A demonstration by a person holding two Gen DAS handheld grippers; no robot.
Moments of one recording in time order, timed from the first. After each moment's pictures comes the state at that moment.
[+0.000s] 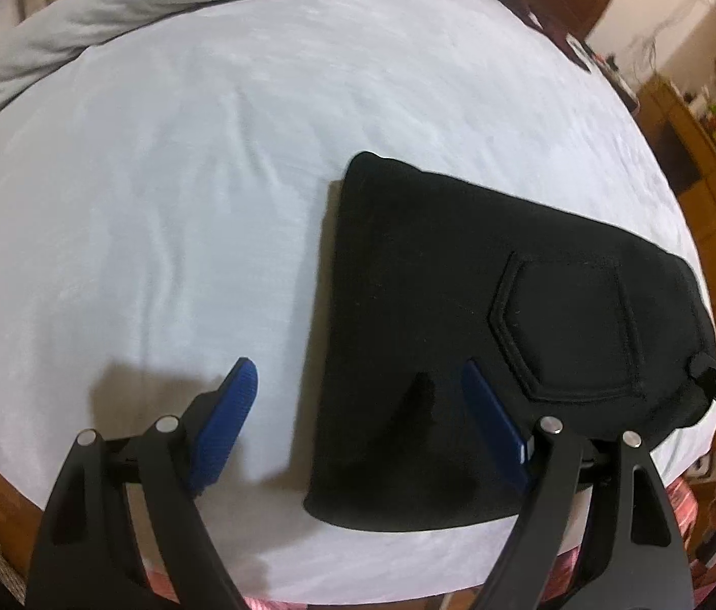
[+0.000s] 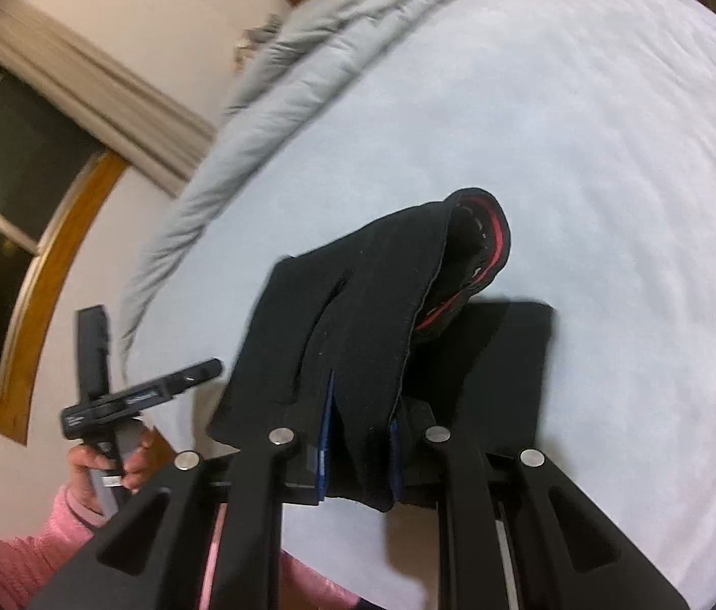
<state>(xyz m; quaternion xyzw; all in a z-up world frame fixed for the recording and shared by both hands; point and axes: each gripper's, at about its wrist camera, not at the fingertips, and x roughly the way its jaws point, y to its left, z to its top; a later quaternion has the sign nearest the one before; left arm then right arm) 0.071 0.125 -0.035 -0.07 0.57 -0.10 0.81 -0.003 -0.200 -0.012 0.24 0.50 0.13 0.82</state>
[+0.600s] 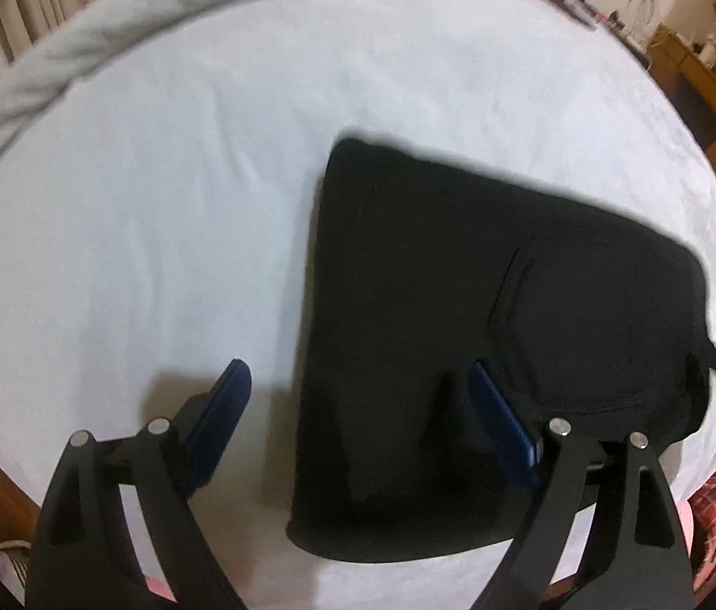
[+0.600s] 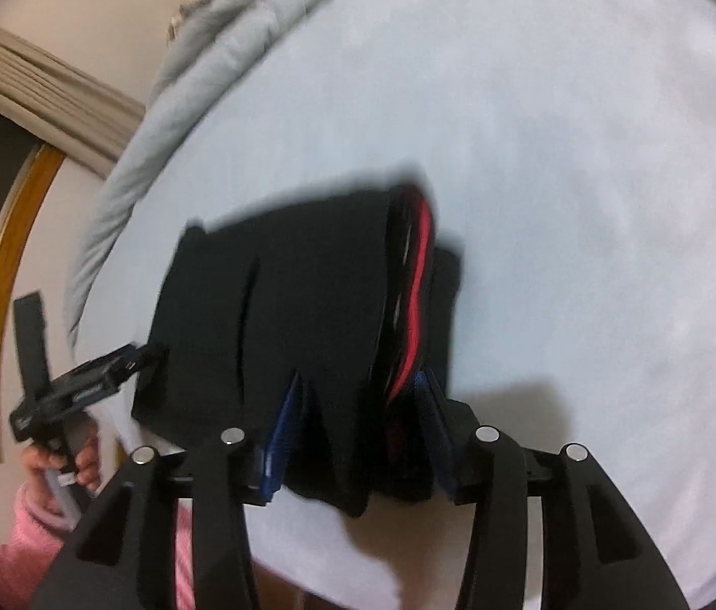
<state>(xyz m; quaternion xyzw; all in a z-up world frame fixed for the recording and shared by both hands) 0.081 0.088 -0.041 0.01 0.56 -0.08 0.83 0.002 -0.225 -0.019 0.21 0.51 0.07 0.83</state>
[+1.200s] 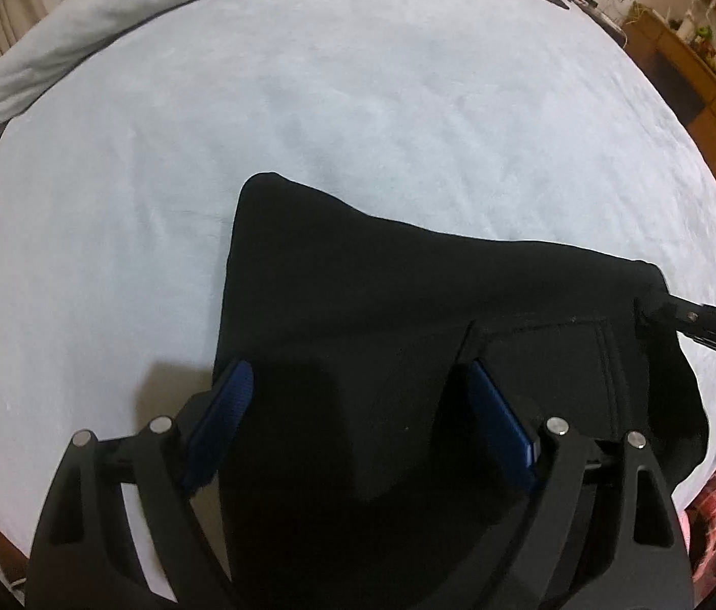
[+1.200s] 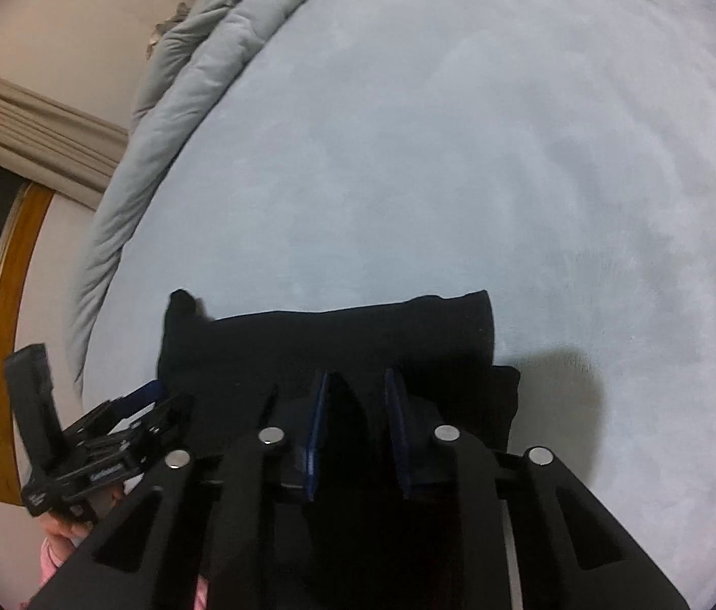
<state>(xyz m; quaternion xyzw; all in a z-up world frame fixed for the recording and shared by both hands) 0.127 0.049 -0.071 0.02 0.58 -0.12 0.81 0.086 -0.224 -0.081 0.27 0.55 0.07 0.79</state>
